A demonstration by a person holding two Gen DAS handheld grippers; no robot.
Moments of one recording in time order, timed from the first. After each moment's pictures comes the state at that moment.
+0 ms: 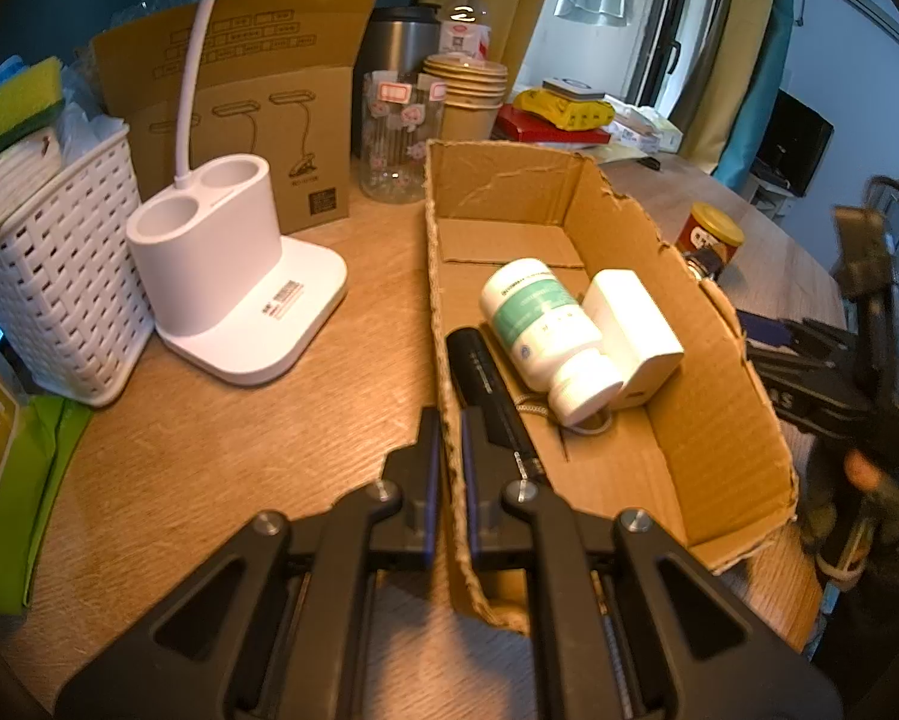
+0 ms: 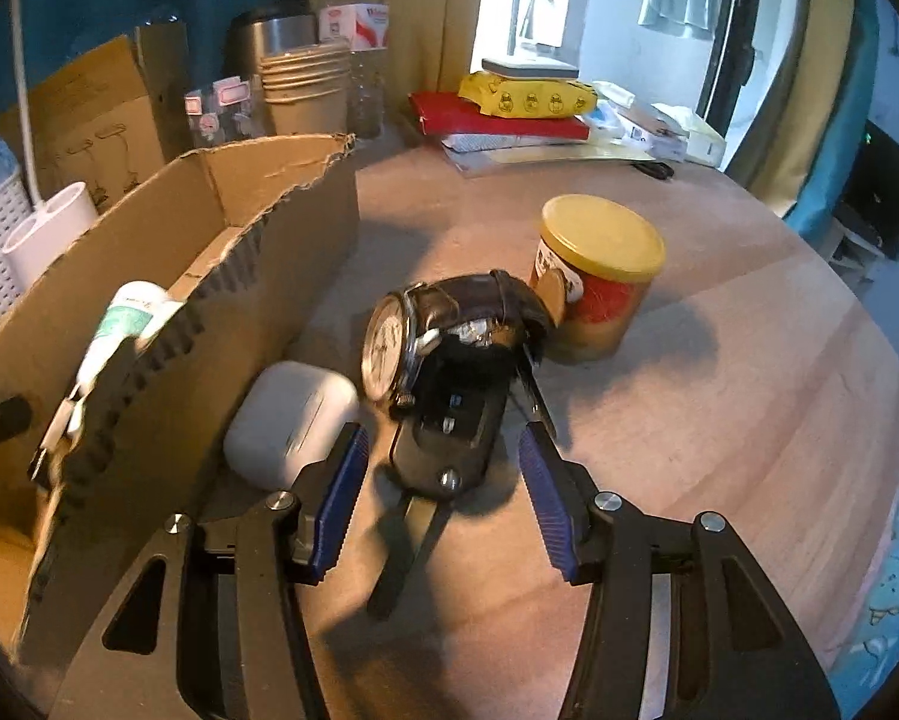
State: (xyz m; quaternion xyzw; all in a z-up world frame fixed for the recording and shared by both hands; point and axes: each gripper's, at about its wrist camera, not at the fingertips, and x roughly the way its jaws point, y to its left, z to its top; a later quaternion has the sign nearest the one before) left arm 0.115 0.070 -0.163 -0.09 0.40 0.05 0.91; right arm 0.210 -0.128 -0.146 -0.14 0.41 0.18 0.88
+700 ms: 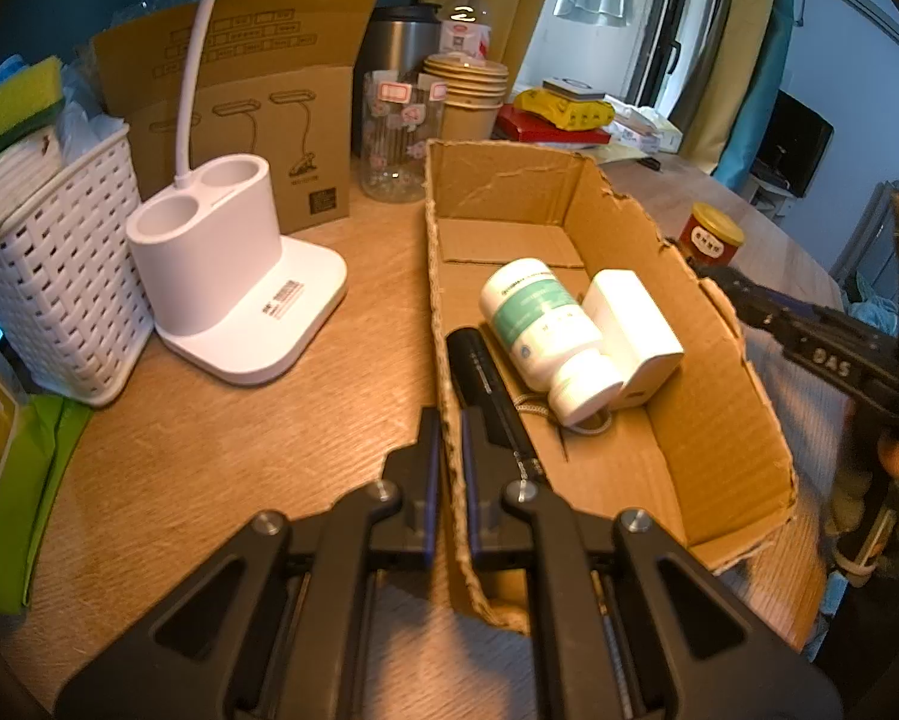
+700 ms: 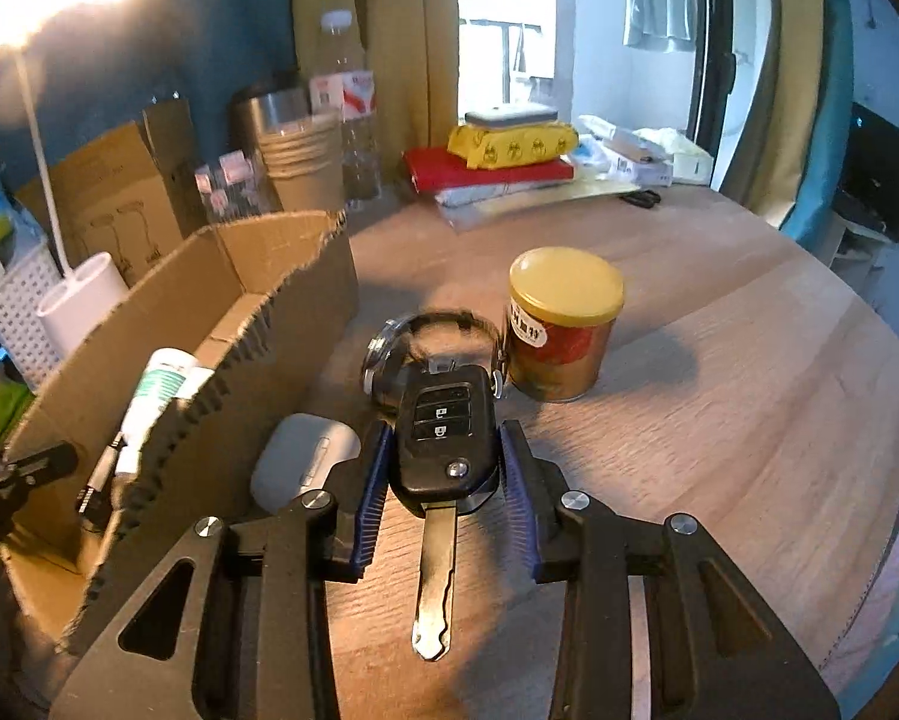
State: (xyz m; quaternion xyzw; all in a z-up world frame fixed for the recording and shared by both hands) left arm 0.115 0.070 -0.163 -0.09 0.40 0.05 0.91; right arm 0.192 -0.155 -0.109 -0.08 0.36 0.20 0.91
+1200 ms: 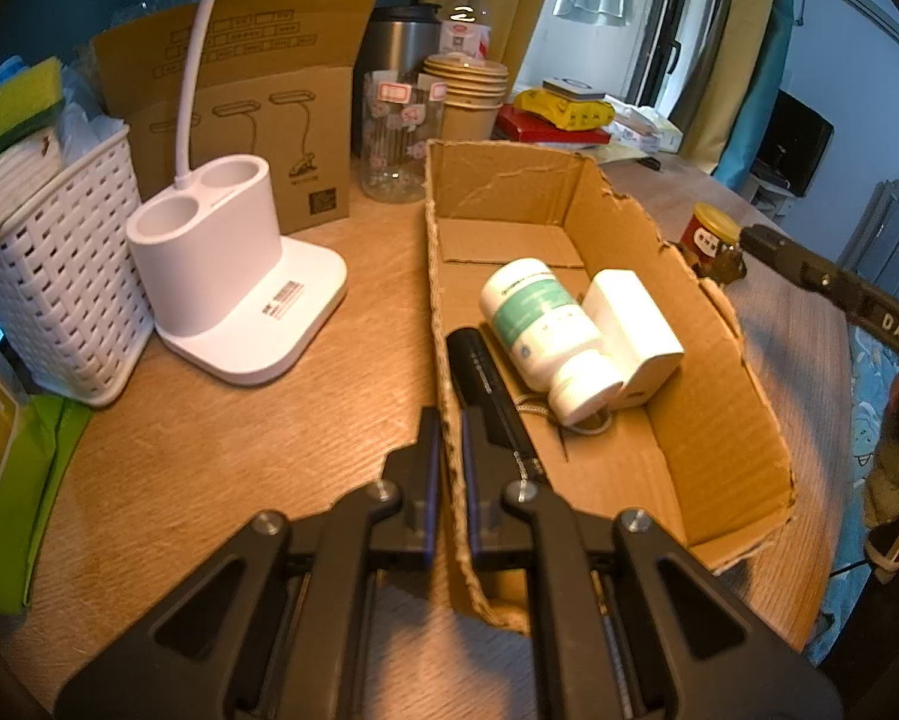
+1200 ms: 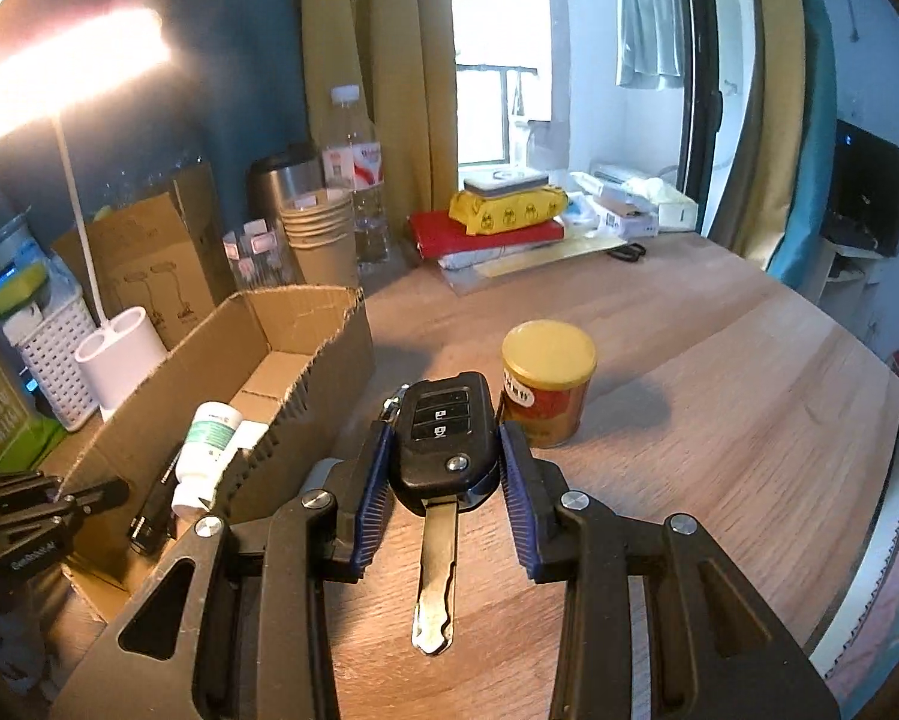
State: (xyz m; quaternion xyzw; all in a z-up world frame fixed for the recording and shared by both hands) left arm 0.115 0.069 -0.162 -0.09 0.40 0.05 0.91; right arm 0.172 -0.167 -0.071 -0.06 0.32 0.21 0.92
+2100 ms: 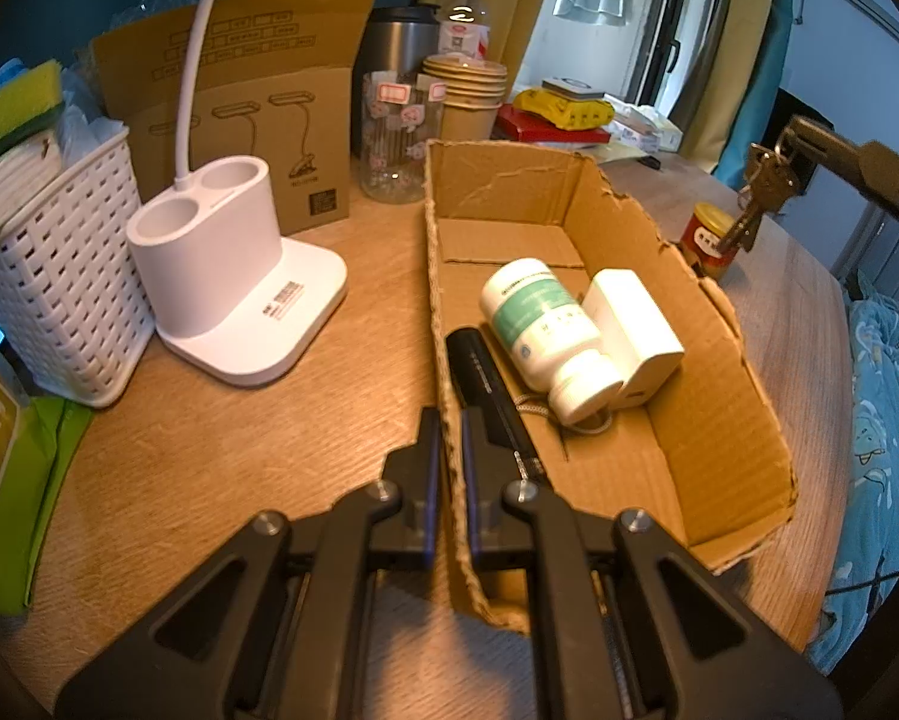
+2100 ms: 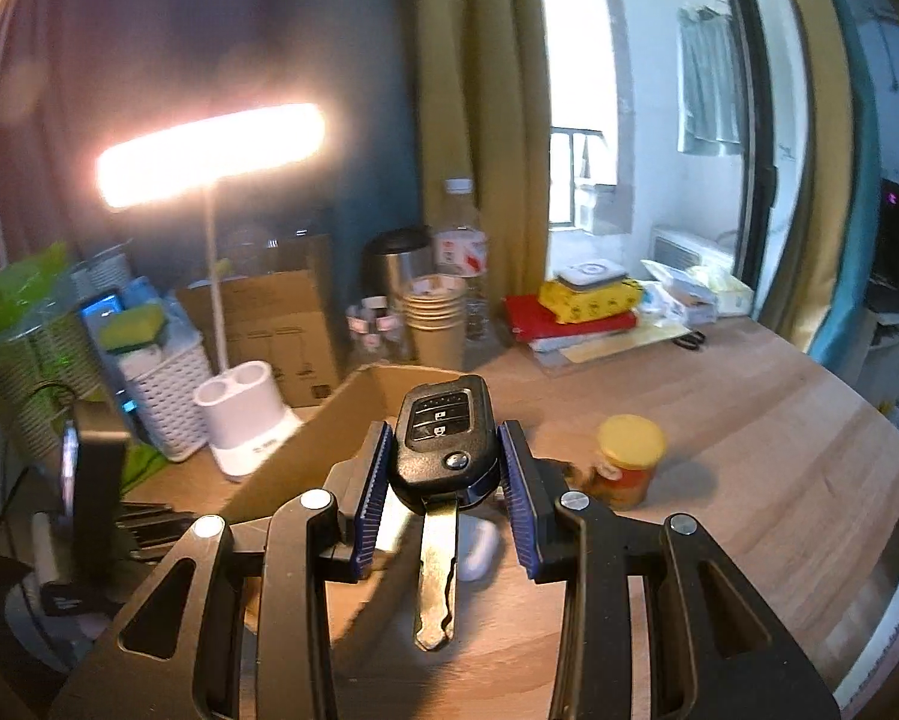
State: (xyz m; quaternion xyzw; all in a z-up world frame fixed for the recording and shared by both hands) left arm 0.115 0.069 -0.162 -0.09 0.40 0.05 0.91; right arm 0.116 -0.130 -0.013 -0.06 0.25 0.31 0.92
